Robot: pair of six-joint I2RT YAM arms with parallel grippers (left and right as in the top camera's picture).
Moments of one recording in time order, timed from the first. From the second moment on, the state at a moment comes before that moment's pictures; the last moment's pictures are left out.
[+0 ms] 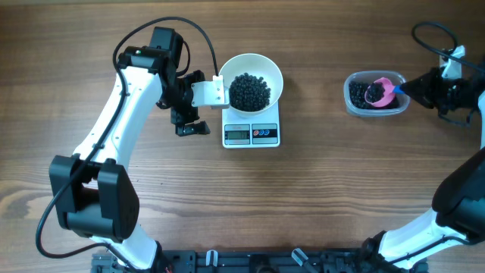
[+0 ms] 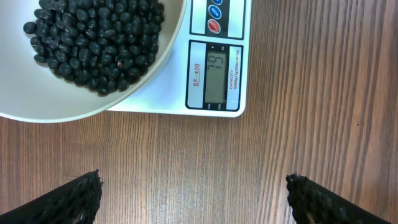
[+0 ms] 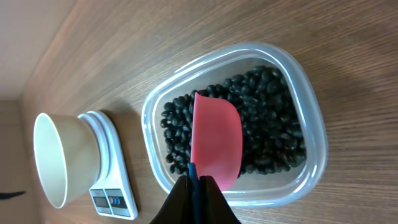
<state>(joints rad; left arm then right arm) -0.19 1.82 1.51 -1.15 0.40 1.32 -0.52 1.86 1.47 -0.94 -0.68 -0.02</state>
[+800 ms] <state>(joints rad) -0.19 1.82 1.51 -1.15 0.40 1.32 -0.52 1.86 1.47 -0.90 -0.98 -0.03</state>
